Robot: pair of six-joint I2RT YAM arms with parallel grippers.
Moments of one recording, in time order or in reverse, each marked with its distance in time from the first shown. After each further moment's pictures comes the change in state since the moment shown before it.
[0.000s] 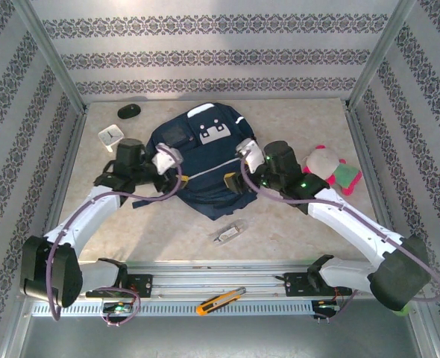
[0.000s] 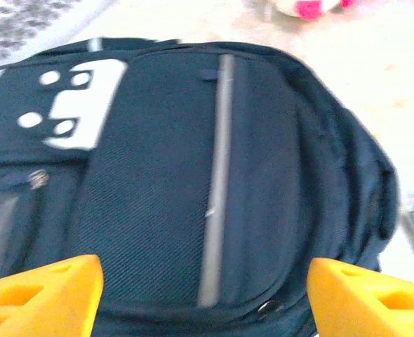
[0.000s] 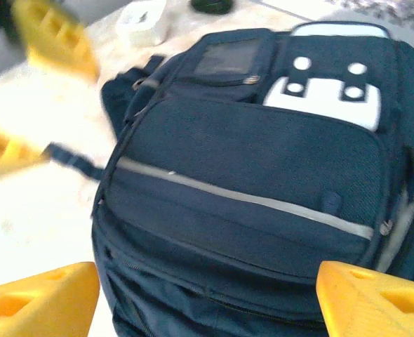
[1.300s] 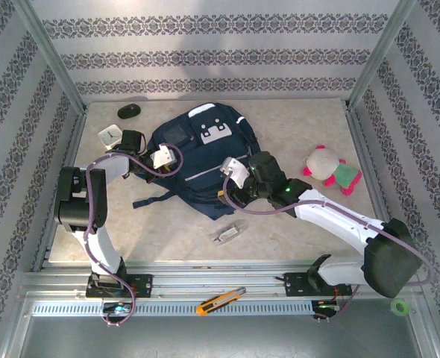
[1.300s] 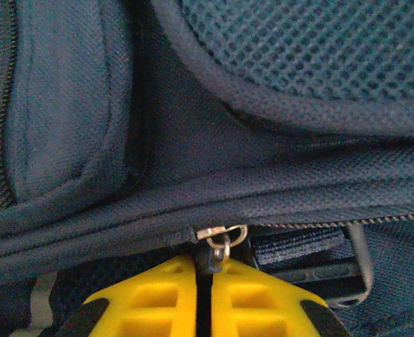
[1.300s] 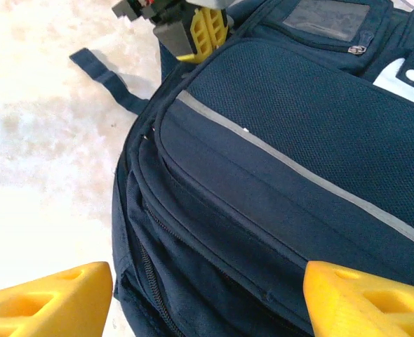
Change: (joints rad) left arm 0.148 0.582 0.261 -0.113 -0.047 0.473; right arm 0.079 0.096 -0.091 0.097 -0.021 -0.179
